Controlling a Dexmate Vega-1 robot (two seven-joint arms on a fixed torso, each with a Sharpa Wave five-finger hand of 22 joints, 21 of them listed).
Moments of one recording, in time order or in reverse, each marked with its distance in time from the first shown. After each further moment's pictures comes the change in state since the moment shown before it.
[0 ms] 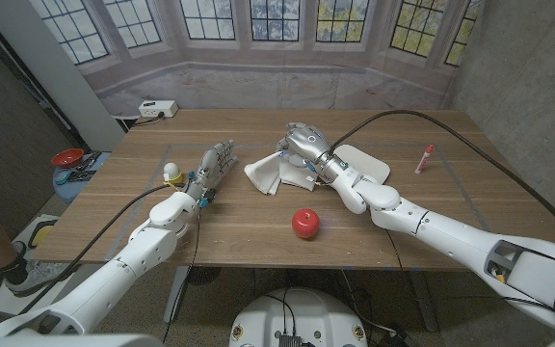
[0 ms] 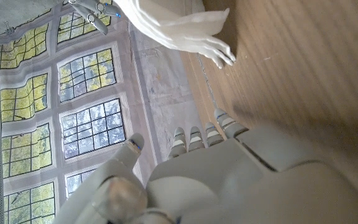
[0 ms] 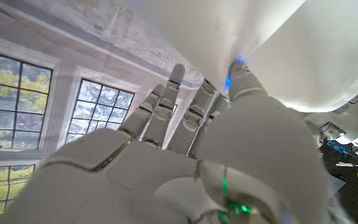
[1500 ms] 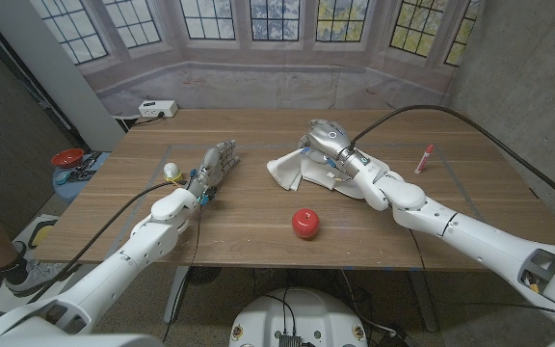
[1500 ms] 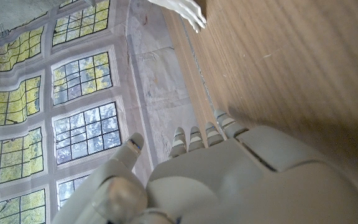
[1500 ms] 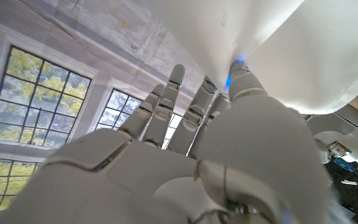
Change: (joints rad) left arm -0.050 -0.013 0.017 0.057 -0.002 0.019 -0.041; left_hand 0.000 0.000 0.000 -0.009 0.000 0.000 0.000 0.000 0.000 0.000 0.000 0.000 0.000 0.000 0.000 0.000 0.000 0.000 0.000 0.000 0.000; right arm -0.084 -0.140 0.120 -0.152 -0.028 -0.044 0.110; right_hand 0.000 0.000 -0.009 -0.001 0.000 0.000 0.000 -0.009 0.000 0.000 0.000 -0.008 0.004 0.000 0.000 -0.009 0.000 0.000 0.000 0.000 0.000
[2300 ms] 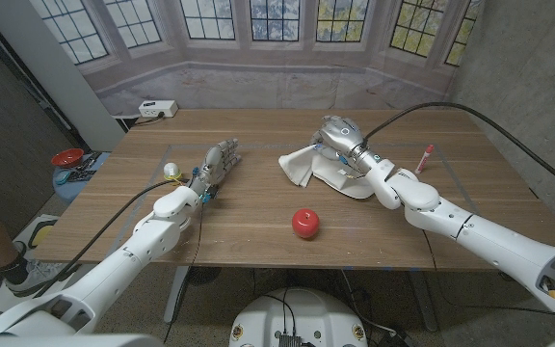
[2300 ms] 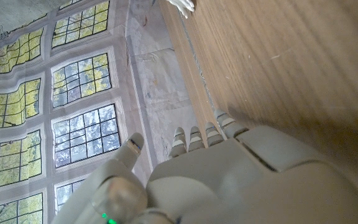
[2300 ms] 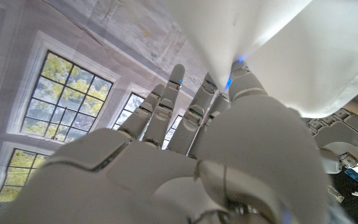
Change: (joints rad) left arm -0.026 -0.013 0.011 0.021 0.008 0.008 -0.006; left_hand 0.000 0.000 0.000 0.000 0.000 0.000 0.000 0.000 0.000 0.000 0.000 0.000 0.000 0.000 0.000 0.000 0.000 0.000 0.000 0.000 0.000; right arm -0.046 -0.057 0.065 -0.053 -0.010 -0.031 0.027; right_hand 0.000 0.000 0.000 0.000 0.000 0.000 0.000 0.001 -0.001 0.000 0.000 -0.007 0.000 0.000 0.000 -0.008 0.000 0.000 0.000 0.000 0.000
